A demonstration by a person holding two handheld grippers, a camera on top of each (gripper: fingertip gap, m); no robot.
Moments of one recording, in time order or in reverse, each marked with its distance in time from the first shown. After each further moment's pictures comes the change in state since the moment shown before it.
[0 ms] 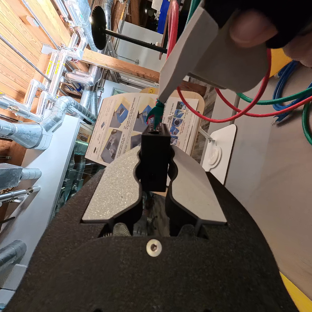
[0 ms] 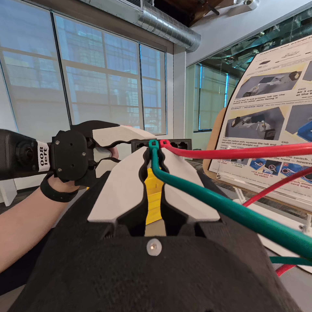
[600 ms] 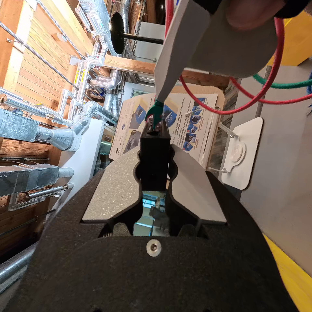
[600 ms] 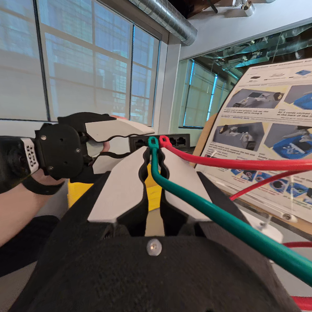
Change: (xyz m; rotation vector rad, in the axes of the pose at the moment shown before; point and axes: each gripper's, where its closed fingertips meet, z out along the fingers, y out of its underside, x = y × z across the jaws) left arm -0.014 -0.006 -0.005 -0.020 -0.115 0.112; right arm -0.009 -0.009 -0.001 -0.066 0.062 -0.165
